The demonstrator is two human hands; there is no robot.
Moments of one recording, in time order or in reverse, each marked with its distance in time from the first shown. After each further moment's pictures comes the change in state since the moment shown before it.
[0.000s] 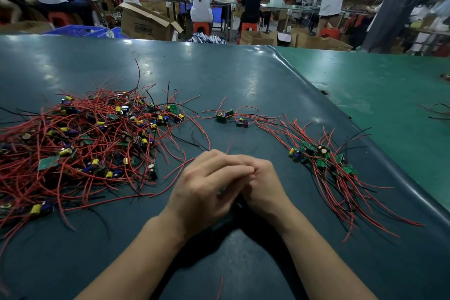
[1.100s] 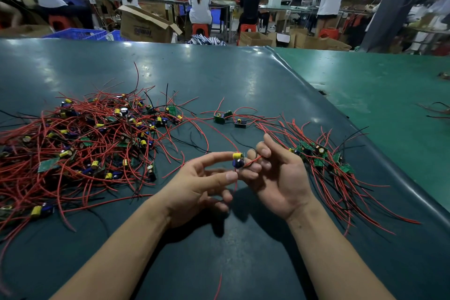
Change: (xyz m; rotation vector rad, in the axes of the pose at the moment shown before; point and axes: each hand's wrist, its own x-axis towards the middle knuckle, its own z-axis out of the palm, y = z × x) left_hand 0.004 -0.004 -0.013 -1.272 -0.257 -1.260; right_hand 0.009 -0.019 -0.027 1.149 0.017 0.433
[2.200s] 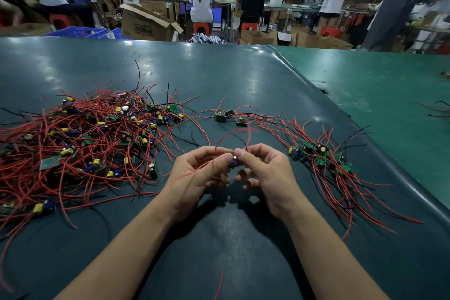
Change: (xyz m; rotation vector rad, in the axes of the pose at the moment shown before) left_hand 0.007 -0.006 -0.002 0.130 0.230 0.286; right_hand 0.000 0.014 -0.001 -0.728 0.251 -0.179
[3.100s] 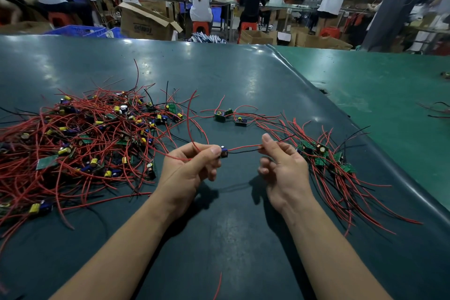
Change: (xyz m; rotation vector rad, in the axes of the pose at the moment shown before) left_hand 0.006 0.005 0.001 -0.132 0.151 0.064; right_hand 0.009 -0.005 -0.005 0.426 0.346 0.026
